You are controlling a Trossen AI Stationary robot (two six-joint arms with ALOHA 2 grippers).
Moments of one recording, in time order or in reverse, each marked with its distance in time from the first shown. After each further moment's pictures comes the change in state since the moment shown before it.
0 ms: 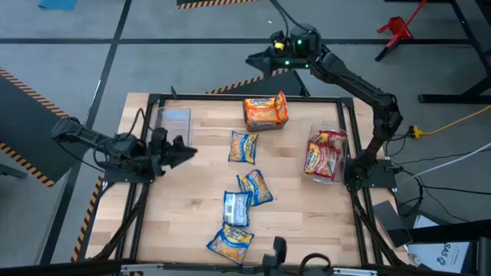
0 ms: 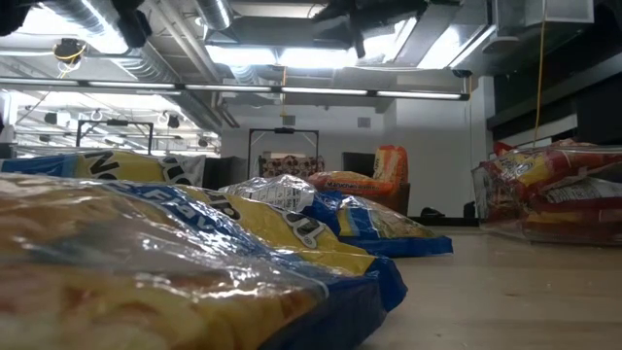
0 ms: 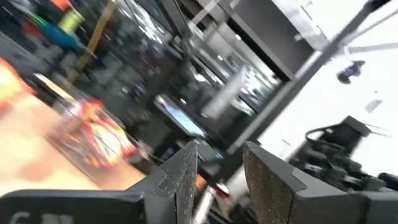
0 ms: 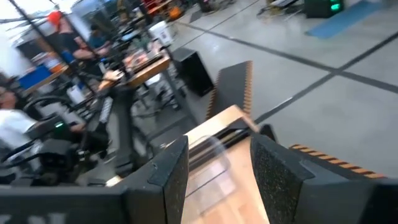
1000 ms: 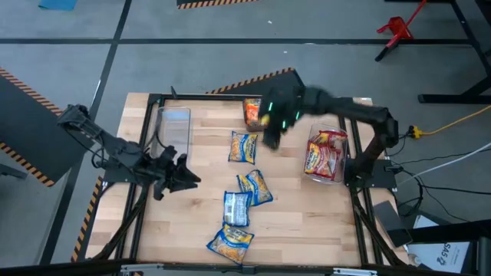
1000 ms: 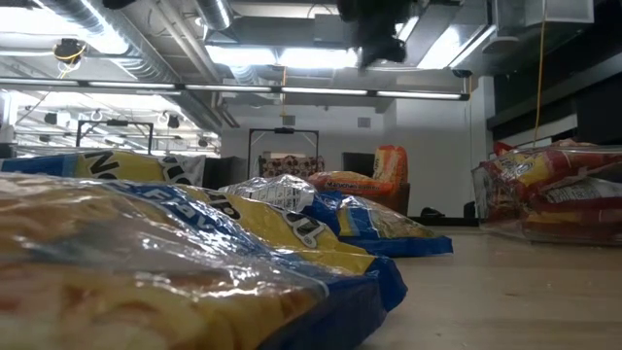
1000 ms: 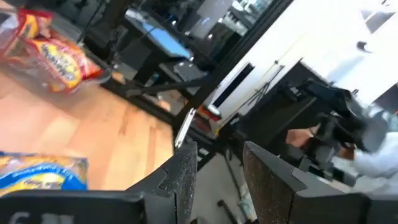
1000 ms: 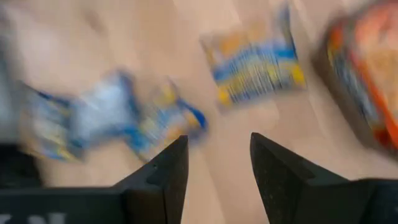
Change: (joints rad) left arm -0.239 0.211 0.234 -0.285 0.014 -0.040; right arm 0.425 -0.007 -0.023 -0.858 0.223 -0.131
